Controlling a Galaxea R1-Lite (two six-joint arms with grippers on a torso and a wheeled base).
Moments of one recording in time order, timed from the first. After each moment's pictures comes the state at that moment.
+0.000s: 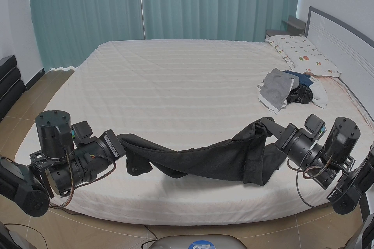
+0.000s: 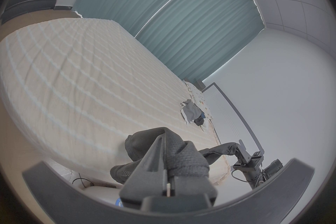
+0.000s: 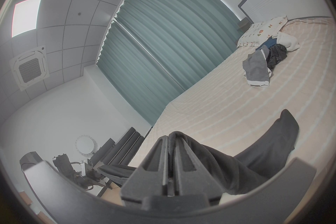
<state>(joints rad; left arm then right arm) -0.46 1.61 -0.44 -0.90 -0.03 -0.82 0.53 1.81 -0.32 -1.52 -0.05 0.71</state>
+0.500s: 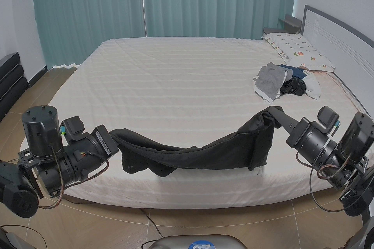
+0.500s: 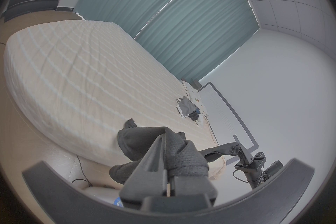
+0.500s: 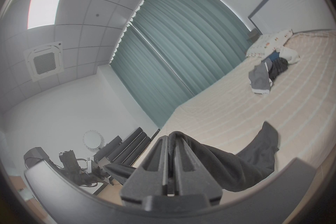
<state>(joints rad) -0.47 1.52 -0.45 -0.84 -0.03 -0.82 0.56 1.68 -0.31 -1.51 -0.05 0.62</state>
